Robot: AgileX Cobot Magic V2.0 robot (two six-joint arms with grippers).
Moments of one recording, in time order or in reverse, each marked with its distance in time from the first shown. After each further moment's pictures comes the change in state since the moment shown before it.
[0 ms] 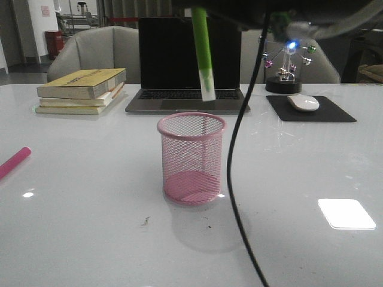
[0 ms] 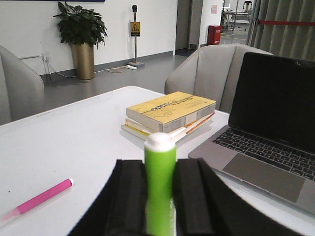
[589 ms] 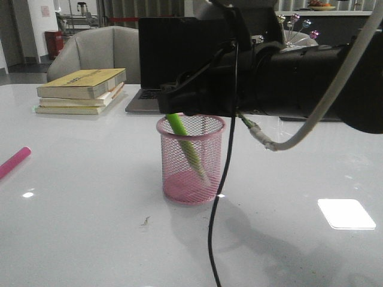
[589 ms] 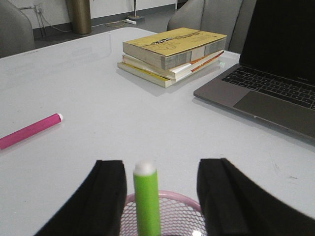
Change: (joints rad) left arm 0.000 0.000 0.000 0.000 0.000 0.000; right arm 0.000 0.235 -0.002 -0.002 -0.079 -0.005
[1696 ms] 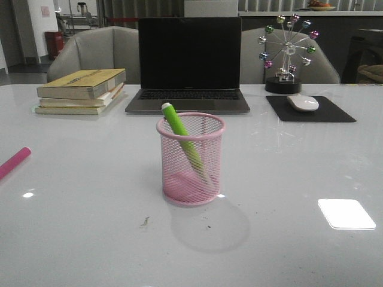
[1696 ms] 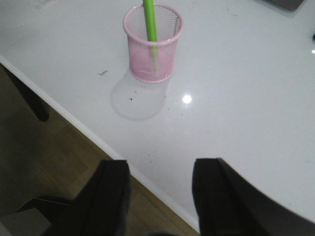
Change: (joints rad) left arm 0.000 0.000 0.000 0.000 0.000 0.000; right arm 0.000 -1.217 0.082 -0.029 1.633 0.015
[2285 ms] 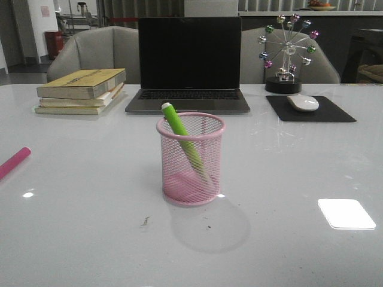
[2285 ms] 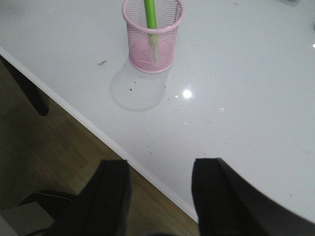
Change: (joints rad) left arm 0.284 0.267 -0.079 0.117 0.166 -0.125; right arm 0.000 -0.015 0.015 -0.002 0.016 0.001
